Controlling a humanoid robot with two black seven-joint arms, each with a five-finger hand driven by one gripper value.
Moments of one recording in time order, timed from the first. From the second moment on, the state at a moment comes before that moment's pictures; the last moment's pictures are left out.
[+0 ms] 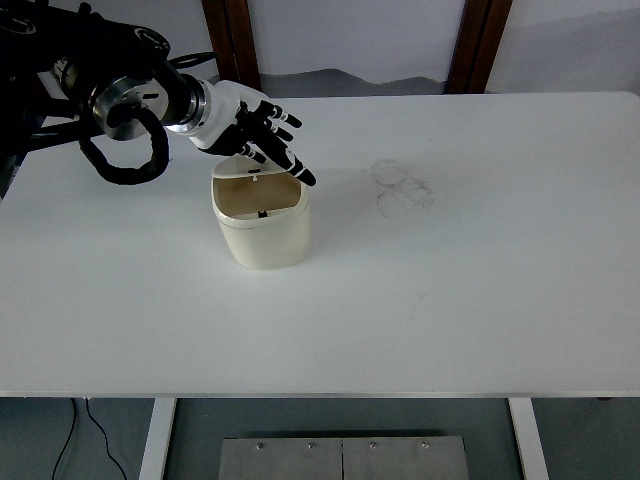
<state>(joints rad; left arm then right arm) -2.00 0.36 0.70 -1.37 -0.45 0.05 0.30 0.00 0.00 0.30 0.16 -0.24 -0.02 0.01</state>
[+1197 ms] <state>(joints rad) -1.95 0.36 0.72 -1.37 -0.45 0.07 0.30 0.00 0.00 0.30 0.16 -0.24 -0.02 0.01</state>
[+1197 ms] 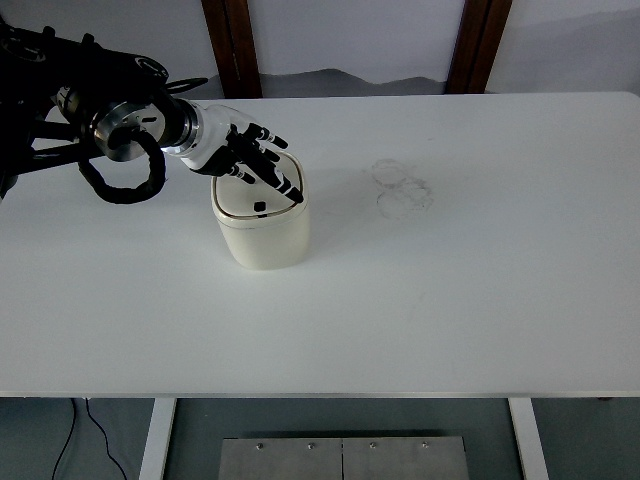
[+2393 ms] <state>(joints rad) -1.95 0.38 0.74 -1.36 -0.45 0.07 0.29 0.00 0.00 0.30 0.16 -0.24 -0.02 0.01</state>
